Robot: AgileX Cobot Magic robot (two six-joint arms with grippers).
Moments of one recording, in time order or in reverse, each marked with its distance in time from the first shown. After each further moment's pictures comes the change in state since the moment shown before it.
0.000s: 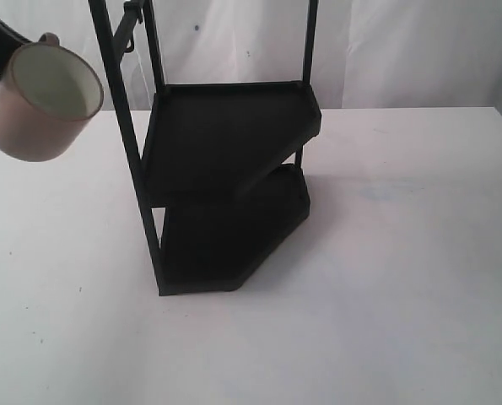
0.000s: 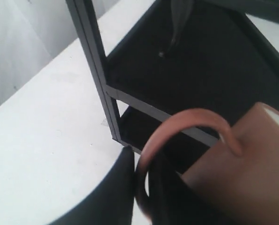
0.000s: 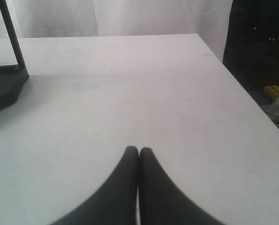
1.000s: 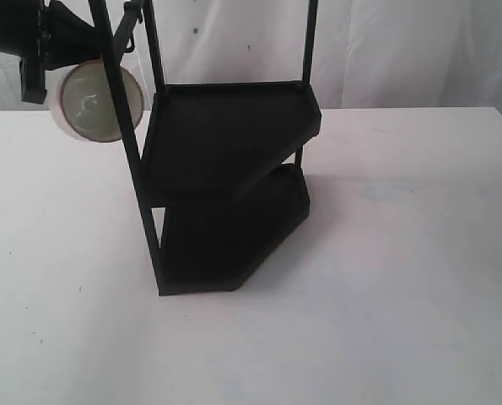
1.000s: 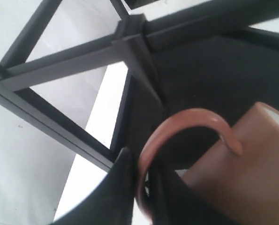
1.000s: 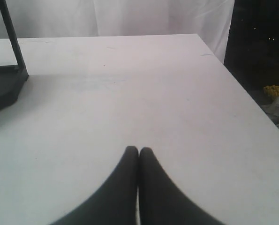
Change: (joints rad) left arm -0.088 0.224 -0.152 -0.214 0.030 0.674; right arm 0.000 0.000 0.000 0.000 0.000 0.000
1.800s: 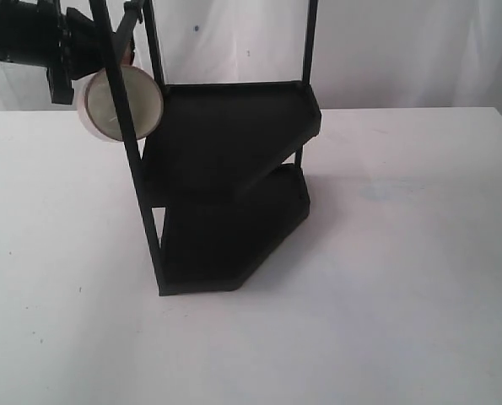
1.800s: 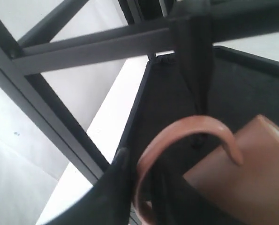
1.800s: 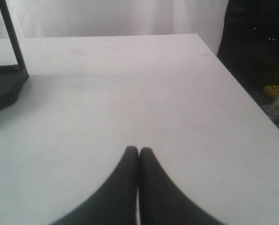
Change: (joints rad) left arm -0.011 0.098 0.001 -0.179 -0.013 0.000; right arm 0.000 0.000 0.000 0.000 0.000 0.000
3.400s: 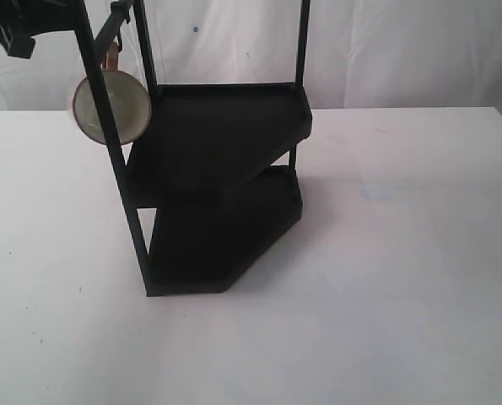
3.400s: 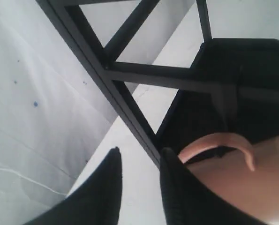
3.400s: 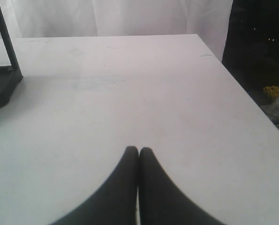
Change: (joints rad) left arm 0.026 -0.241 0.053 0.230 -0.194 -0.334; right arm 0.000 0.000 0.000 0.000 0.000 -0.004
